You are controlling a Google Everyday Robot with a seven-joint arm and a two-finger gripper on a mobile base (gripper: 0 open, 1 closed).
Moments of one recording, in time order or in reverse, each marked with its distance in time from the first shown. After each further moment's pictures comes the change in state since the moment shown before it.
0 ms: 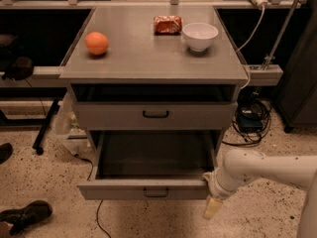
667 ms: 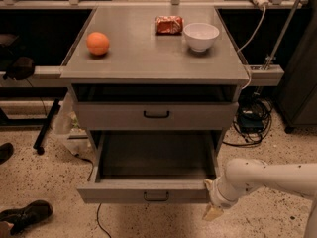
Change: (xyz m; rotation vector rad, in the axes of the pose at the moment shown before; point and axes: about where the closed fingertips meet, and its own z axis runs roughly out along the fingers) arm 0.010 0.037 0.008 -0.043 0.011 -0.013
